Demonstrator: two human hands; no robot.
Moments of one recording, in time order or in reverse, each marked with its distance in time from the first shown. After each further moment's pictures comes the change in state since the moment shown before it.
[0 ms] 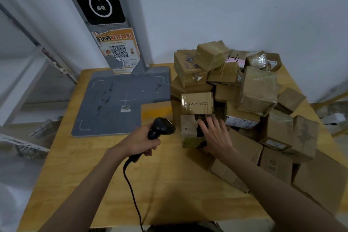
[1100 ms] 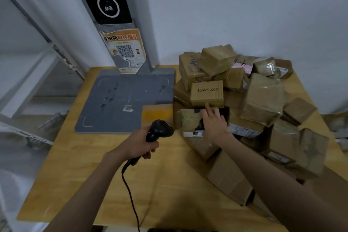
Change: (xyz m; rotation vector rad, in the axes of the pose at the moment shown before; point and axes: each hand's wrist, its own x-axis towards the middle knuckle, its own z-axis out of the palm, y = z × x) left_hand 0.003 0.007 0.014 -0.014 0.103 -0.067; right_hand 0.055 0.022 -0.035 0.260 -0.086 0.048
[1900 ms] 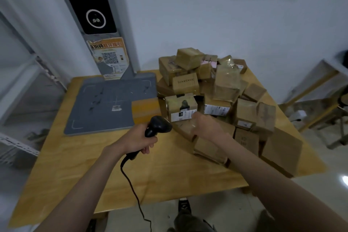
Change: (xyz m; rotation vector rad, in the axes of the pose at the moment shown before) left_hand -0.092 -0.002 0.025 0.068 -0.099 0.216; right_hand -0.164 -0.042 -0.030 0.332 0.012 0.175
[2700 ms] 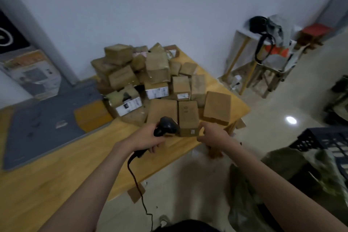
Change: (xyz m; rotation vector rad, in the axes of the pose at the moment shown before) left_hand -0.009 0.116 0.163 0.224 -0.394 0.191; right_hand -0.213 0.155 0.009 0.165 -0.001 0.395
